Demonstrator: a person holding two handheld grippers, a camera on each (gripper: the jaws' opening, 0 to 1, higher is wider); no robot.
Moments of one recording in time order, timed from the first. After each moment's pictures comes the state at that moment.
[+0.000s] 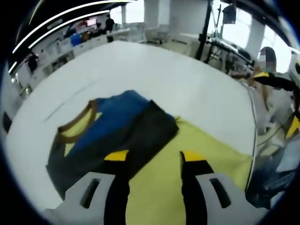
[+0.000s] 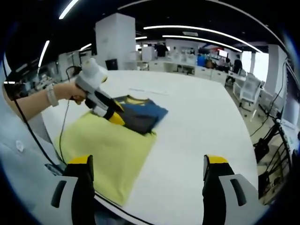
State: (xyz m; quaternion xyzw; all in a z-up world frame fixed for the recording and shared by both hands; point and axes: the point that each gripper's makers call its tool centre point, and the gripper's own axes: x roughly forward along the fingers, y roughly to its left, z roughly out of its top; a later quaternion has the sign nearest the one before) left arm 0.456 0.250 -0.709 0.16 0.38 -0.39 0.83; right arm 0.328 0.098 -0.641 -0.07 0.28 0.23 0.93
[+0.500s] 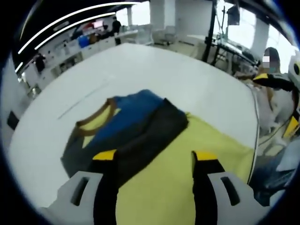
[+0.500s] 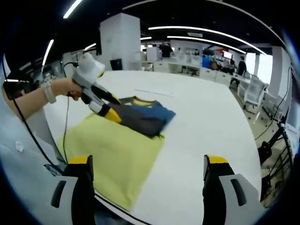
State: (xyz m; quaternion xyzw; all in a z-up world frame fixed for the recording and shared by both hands) left arm 0.454 0.291 -0.691 0.17 0.37 -0.36 0.84; right arm 0.327 0.117 -0.638 -0.08 0.27 0.24 0.93
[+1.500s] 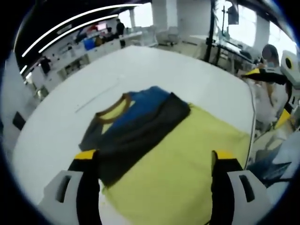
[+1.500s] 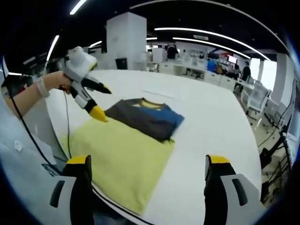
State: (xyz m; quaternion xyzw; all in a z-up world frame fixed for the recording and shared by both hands) left arm 0.423 0.346 -0.664 0.18 0.36 -0.34 0.85; right arm 0.320 0.151 -0.631 -0.10 0.27 0.26 0.92
